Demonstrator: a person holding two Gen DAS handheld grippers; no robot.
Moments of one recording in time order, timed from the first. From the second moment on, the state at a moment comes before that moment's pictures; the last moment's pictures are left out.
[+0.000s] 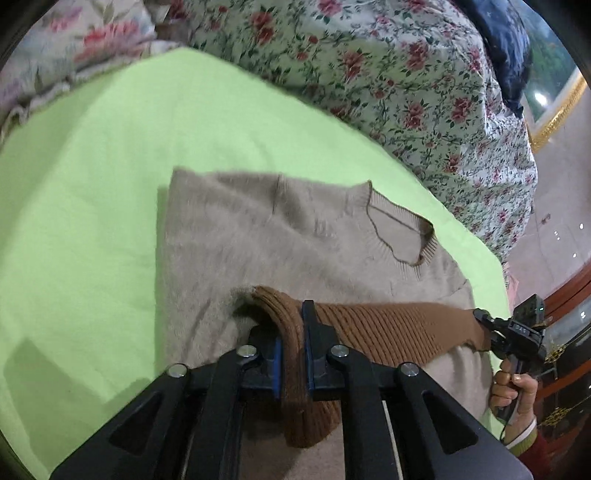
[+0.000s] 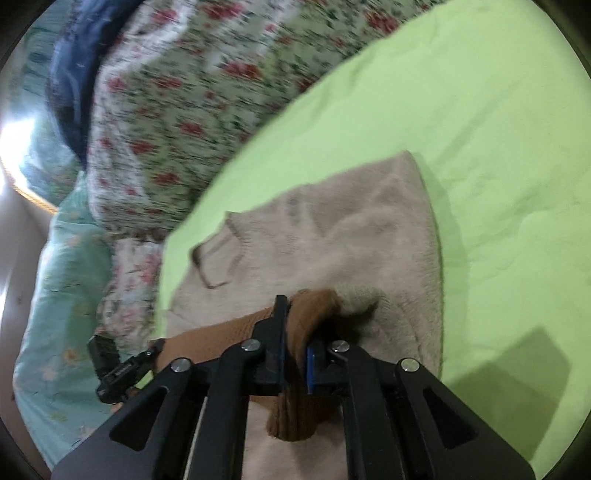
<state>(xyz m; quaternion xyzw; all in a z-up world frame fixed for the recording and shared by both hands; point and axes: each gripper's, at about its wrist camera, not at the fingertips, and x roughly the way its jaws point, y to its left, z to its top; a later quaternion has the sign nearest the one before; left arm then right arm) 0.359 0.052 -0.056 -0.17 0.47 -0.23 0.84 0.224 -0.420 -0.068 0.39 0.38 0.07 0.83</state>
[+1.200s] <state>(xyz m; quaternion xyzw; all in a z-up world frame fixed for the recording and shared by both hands) 0.192 0.049 -0.032 -0.22 0.43 -0.22 0.85 0.088 -0.332 -0.022 0.31 0.32 0.05 0.90</state>
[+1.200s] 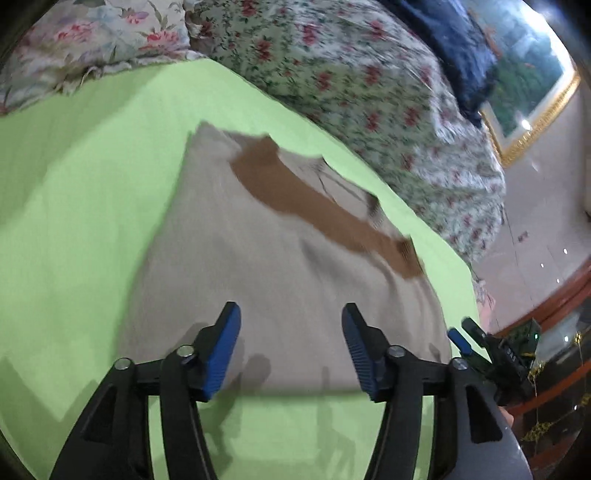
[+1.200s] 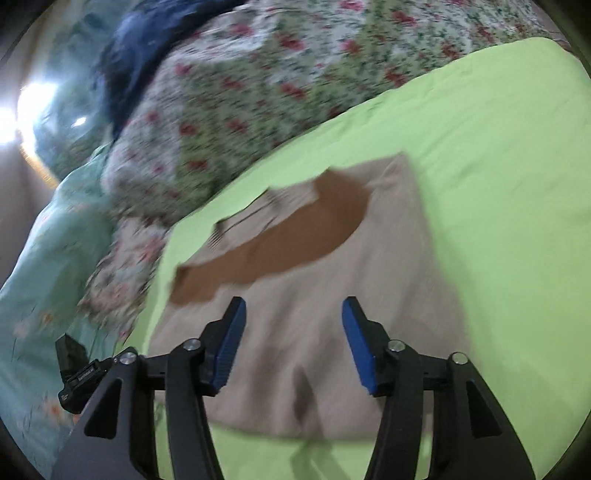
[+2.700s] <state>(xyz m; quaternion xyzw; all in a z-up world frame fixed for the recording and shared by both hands) 0.233 0.045 -0.055 -0.25 0.42 -0.11 0.87 0.140 -0.329 -0.023 0.35 0.35 0.12 0.86</state>
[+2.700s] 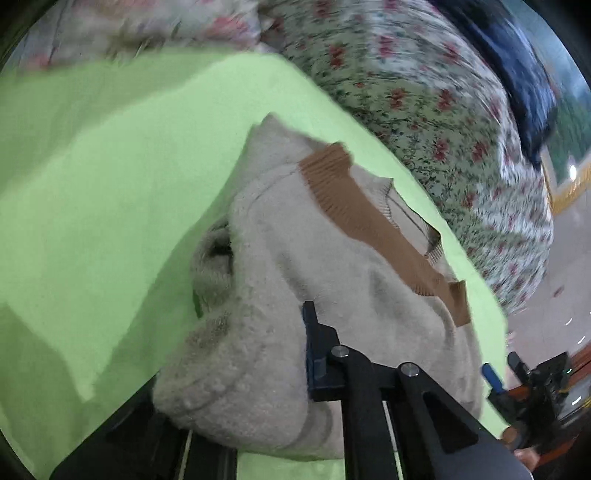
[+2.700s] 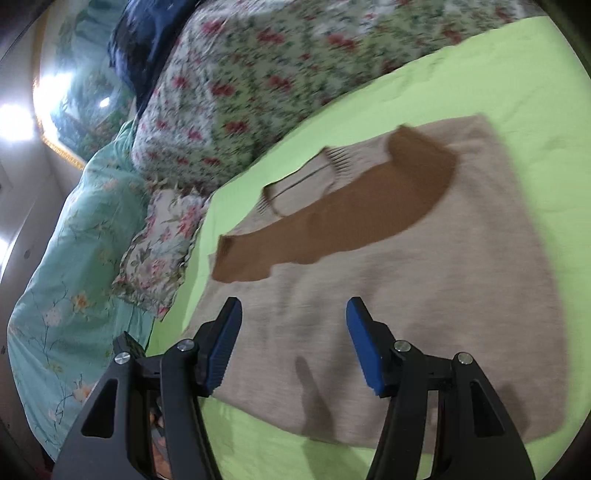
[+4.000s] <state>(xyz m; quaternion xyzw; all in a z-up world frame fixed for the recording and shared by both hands) 0.173 -0.215 0.026 -0.04 0.38 -0.37 0.85 0.243 -0.348 0.025 0.30 0.38 0.23 0.85</state>
